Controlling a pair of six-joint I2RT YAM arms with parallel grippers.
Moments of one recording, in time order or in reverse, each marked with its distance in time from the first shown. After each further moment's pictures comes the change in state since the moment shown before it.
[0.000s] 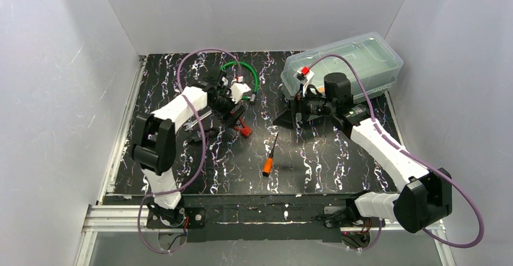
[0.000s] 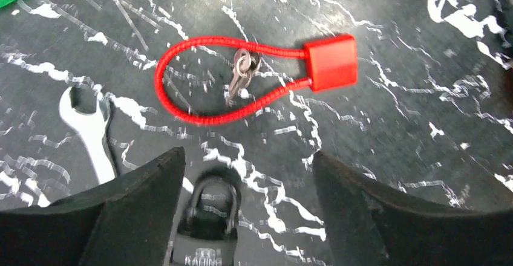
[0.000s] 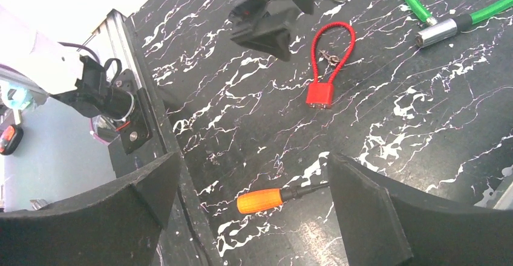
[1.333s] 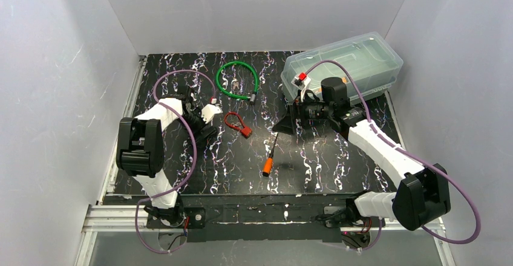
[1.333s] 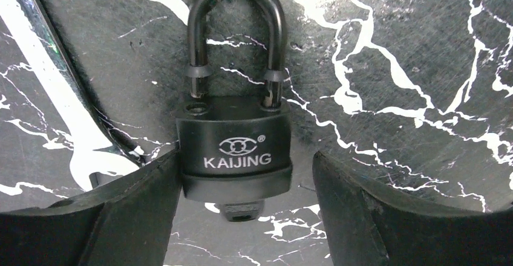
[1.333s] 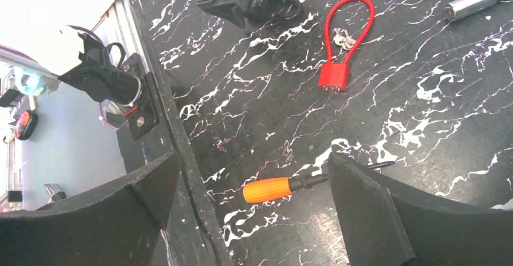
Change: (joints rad) left arm 0.274 -0.087 -0.268 -0.080 -0.018 0.365; right arm 0.000 0.017 -0.059 0.019 -0.043 0.000
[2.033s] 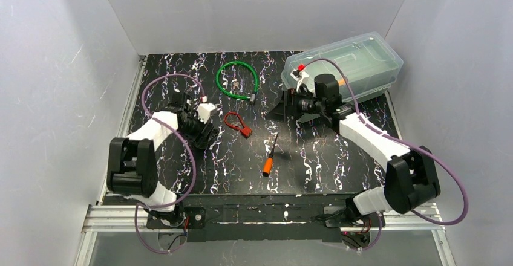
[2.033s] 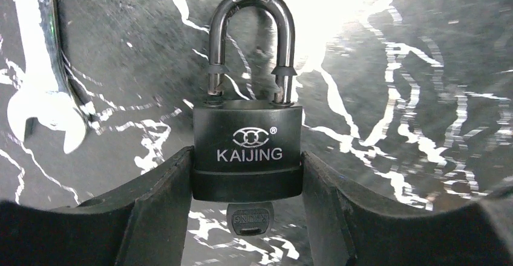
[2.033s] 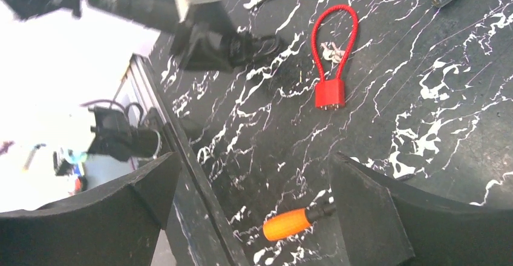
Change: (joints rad) left arm 0.000 -0.167 -0.173 0.154 0.050 -0.313; right arm 0.008 0.118 0.008 0.167 0.070 0.273
